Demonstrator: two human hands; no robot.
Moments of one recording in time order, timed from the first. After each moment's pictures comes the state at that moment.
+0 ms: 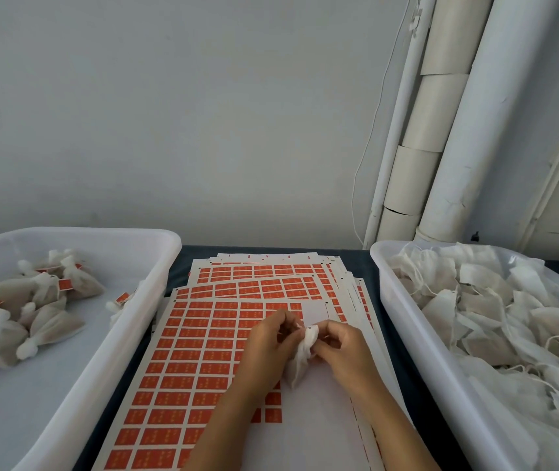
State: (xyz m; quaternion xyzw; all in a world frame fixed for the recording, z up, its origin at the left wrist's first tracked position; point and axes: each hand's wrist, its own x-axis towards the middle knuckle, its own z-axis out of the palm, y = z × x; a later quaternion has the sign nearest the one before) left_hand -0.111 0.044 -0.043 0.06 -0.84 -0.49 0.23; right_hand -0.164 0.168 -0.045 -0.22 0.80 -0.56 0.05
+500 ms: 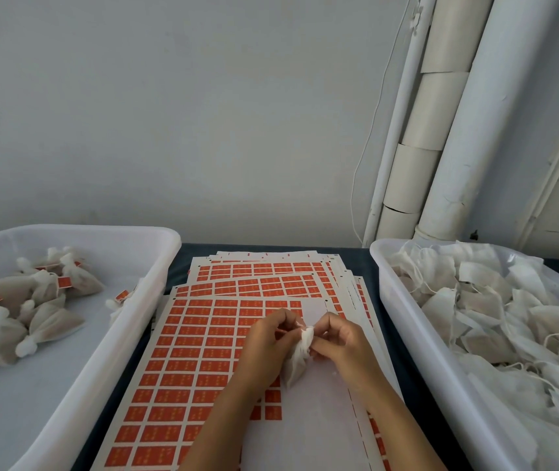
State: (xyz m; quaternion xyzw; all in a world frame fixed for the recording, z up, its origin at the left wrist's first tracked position) left_hand -0.110 0.041 -0.041 0.04 -0.83 -0.52 0.21; right_hand -0.161 0.173 -0.037 -0.26 0.74 -0.61 0.09
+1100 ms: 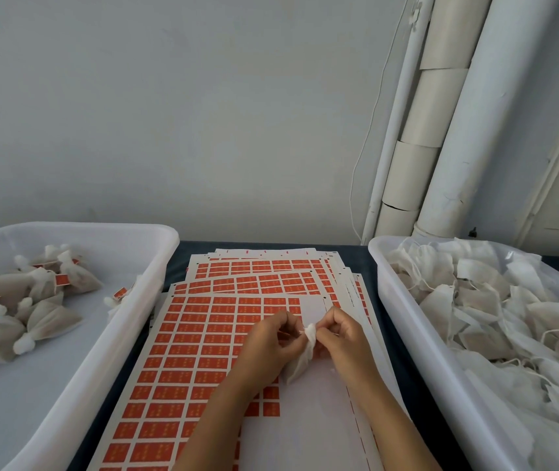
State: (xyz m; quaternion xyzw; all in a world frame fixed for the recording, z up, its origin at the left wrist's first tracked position) left_hand -0.111 0.038 -0.049 0.00 -0.85 -0.49 0.19; right_hand -0.164 0.170 -0.043 -0.19 0.76 -0.62 0.06
